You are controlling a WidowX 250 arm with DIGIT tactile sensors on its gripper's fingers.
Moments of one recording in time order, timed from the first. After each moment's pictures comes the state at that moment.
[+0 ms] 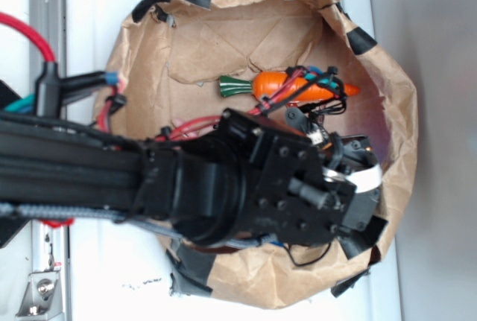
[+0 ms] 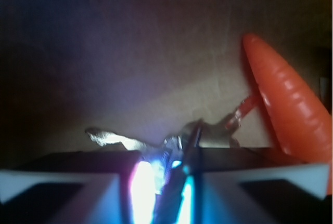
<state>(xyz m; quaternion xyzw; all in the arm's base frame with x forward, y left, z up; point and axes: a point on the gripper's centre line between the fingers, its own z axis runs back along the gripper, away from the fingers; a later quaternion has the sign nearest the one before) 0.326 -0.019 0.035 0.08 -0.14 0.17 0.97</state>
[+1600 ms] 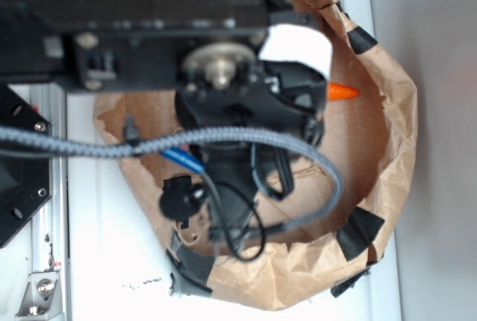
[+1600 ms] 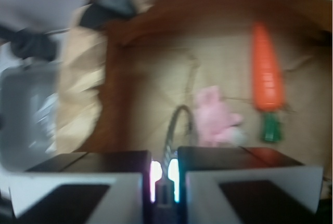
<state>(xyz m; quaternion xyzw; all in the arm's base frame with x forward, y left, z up) 0.247 -0.021 0.159 -0.07 -0.04 0.01 1.00</state>
